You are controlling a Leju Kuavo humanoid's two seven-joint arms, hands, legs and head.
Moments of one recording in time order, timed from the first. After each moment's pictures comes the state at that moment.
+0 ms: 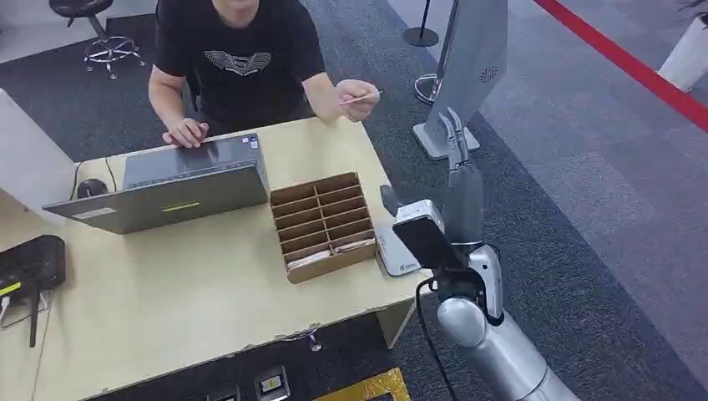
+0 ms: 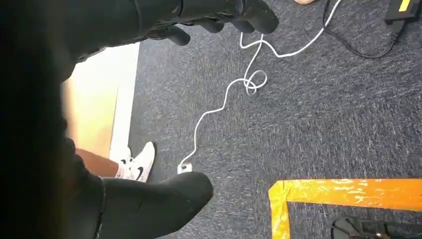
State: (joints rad) left arm -0.07 -0.14 -0.37 -0.21 -0.05 0.70 0.08; right arm -0.11 -0.23 0.30 -1.96 0.79 -0.69 0.13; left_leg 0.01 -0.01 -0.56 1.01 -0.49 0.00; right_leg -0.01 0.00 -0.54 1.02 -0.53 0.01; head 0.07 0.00
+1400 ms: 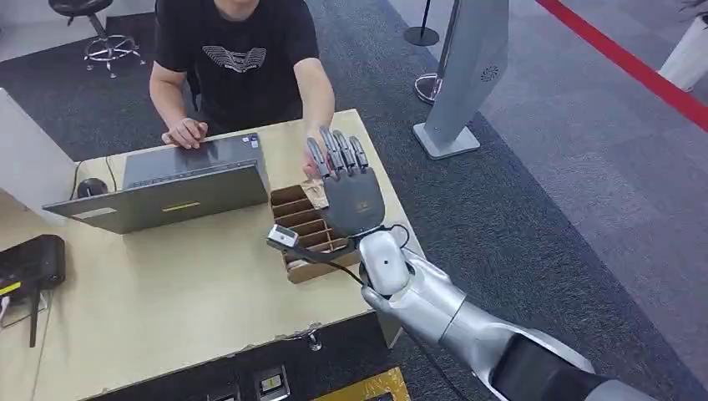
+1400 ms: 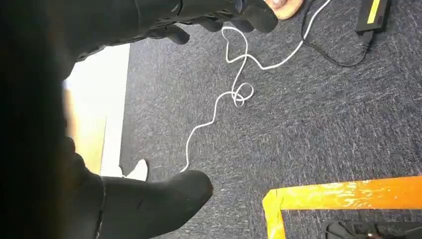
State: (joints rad) left arm -0.08 -0.13 -0.38 -0.21 -0.14 0.68 0.08; right arm -0.51 -0.18 0.71 -1.30 1.53 -0.67 0.53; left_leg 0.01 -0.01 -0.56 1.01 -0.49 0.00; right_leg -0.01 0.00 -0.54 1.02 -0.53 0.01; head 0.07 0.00
